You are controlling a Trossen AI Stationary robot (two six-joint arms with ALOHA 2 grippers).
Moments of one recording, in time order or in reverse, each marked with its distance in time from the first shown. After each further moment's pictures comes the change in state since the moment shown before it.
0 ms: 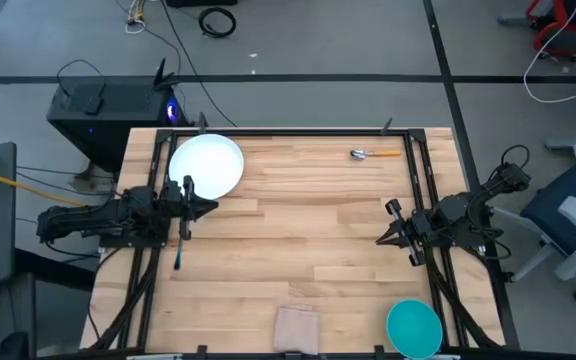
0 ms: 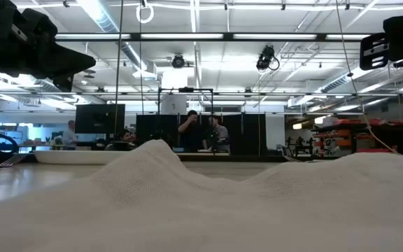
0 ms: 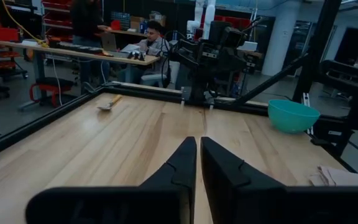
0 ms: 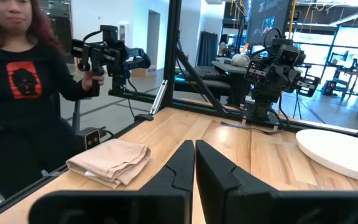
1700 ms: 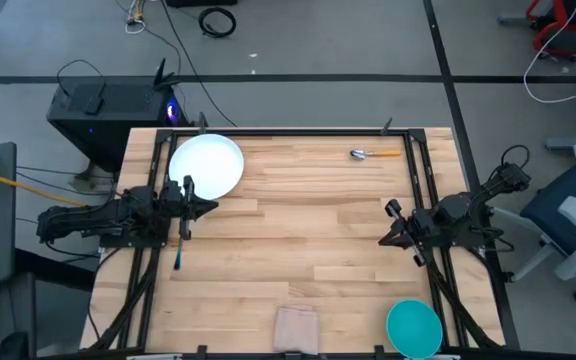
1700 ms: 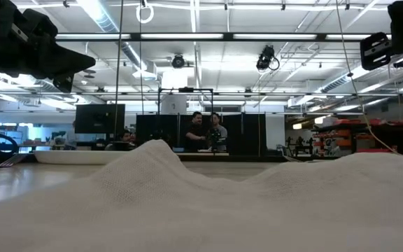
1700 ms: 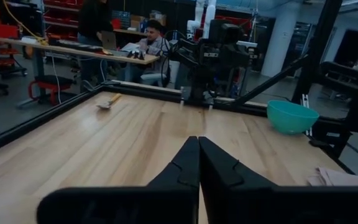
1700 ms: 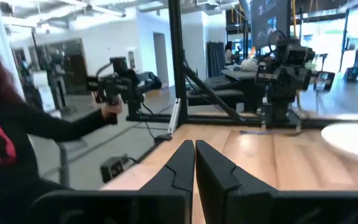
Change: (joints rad) left arm 0.000 0.000 0.000 -0.006 0.000 -0.008; right arm 0.000 0.000 0.000 0.068 -0.034 0.187
